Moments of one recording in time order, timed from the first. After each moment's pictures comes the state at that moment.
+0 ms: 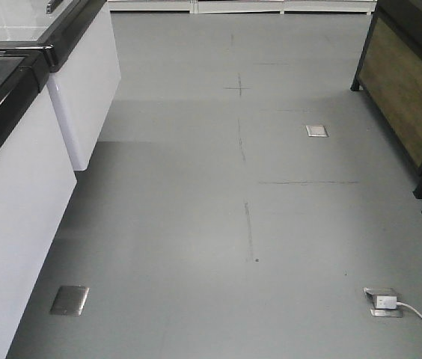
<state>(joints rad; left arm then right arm) -0.01 0.54 -0.40 0.03 0.28 -0.04 0.04 -0.01 0.03 -0.04 0.09 0.04</state>
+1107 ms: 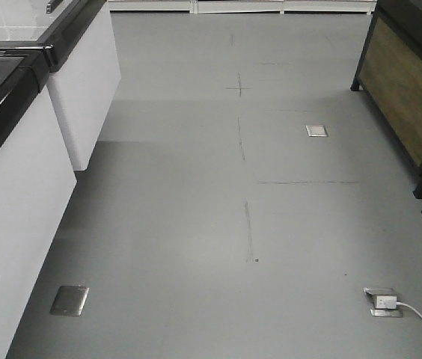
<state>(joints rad) 0.23 1.17 -1.08 -0.20 0.81 -0.23 0.04 -0.01 0.03 -0.04 0.09 0.04</state>
